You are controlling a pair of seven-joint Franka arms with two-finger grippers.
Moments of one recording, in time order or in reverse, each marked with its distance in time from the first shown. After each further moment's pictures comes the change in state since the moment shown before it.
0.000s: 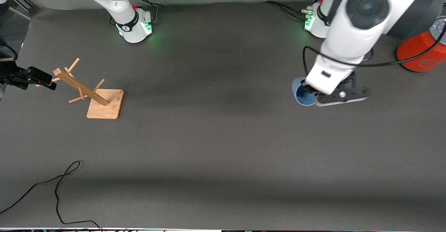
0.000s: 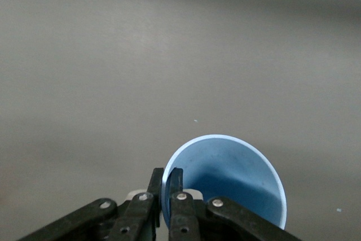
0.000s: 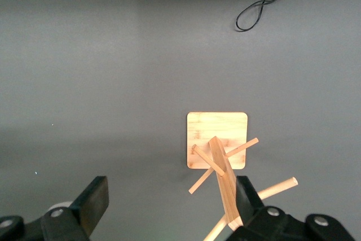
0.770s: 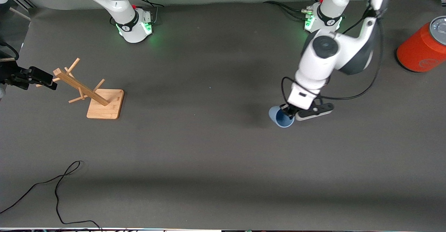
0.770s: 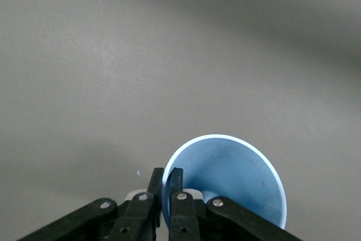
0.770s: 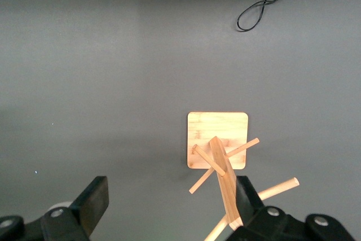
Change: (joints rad) left arm -0.045 0.139 -0.024 -0.395 0.121 0.740 -0.352; right arm 0.002 0.000 0.002 -0.001 -0.001 0.000 -0.001
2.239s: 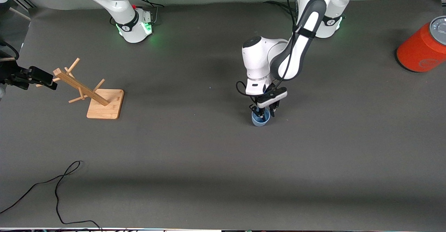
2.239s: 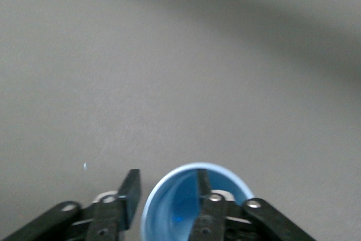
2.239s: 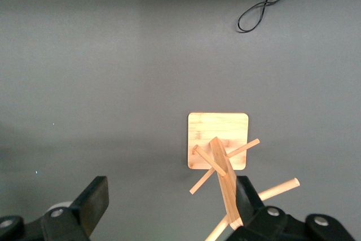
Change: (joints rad) left arm -0.203 0.184 0.002 0.032 0.763 0.013 -1.042; right arm 0.001 -0.001 0.002 0.002 0.000 0.000 0.000
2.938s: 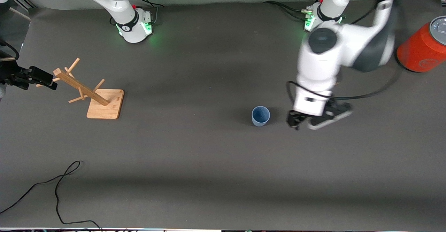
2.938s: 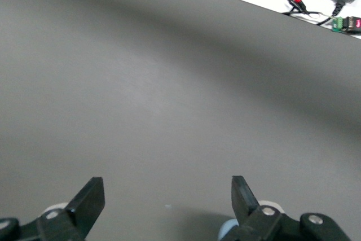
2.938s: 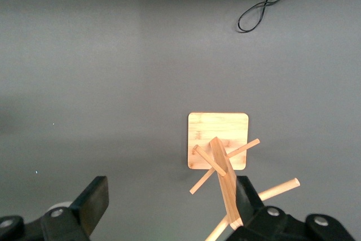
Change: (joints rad) left arm 0.276 -0.177 0.019 0.358 -0.720 -0.473 1.110; right arm 0.001 0.000 0.000 0.000 0.000 0.000 0.000
